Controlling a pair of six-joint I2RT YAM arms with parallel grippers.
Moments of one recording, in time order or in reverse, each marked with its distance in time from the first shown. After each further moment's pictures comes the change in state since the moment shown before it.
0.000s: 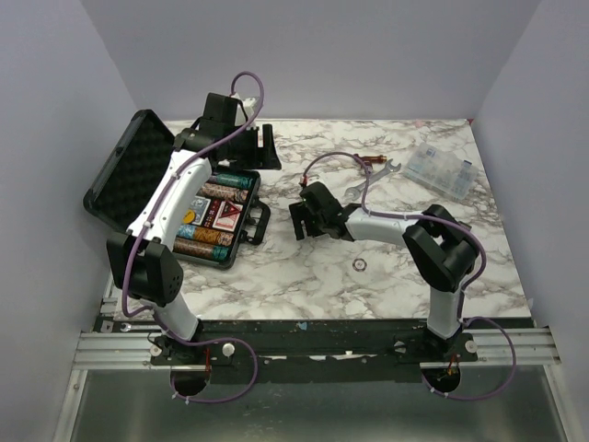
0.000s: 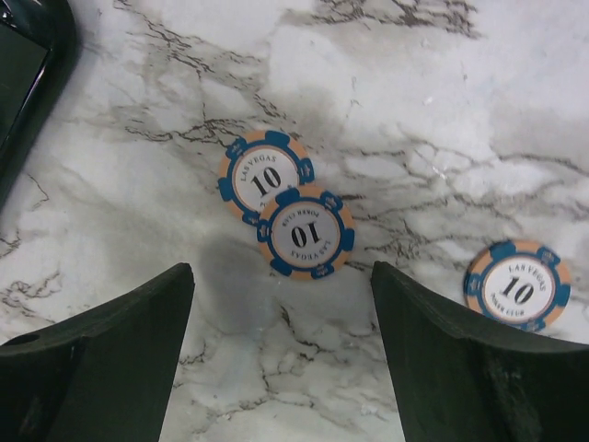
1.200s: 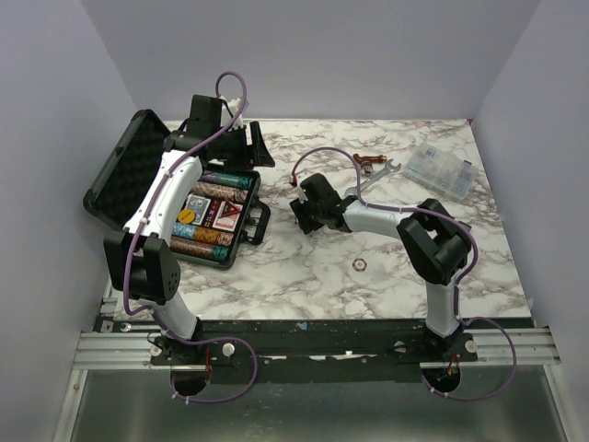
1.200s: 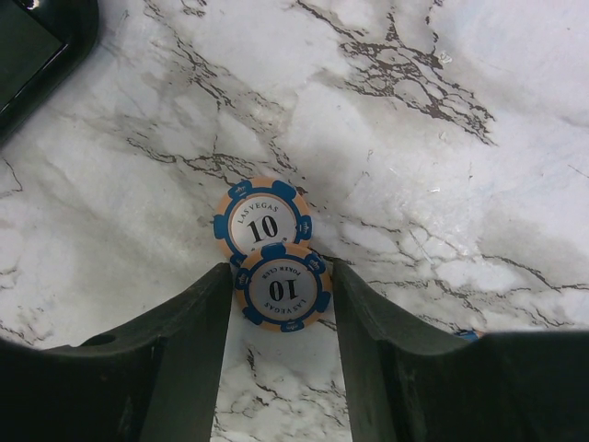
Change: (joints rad) left arm 0.095 -0.005 -0.052 0.068 0.155 -0.063; right arm -0.037 0.087 0.105 -0.012 -0.129 -0.311
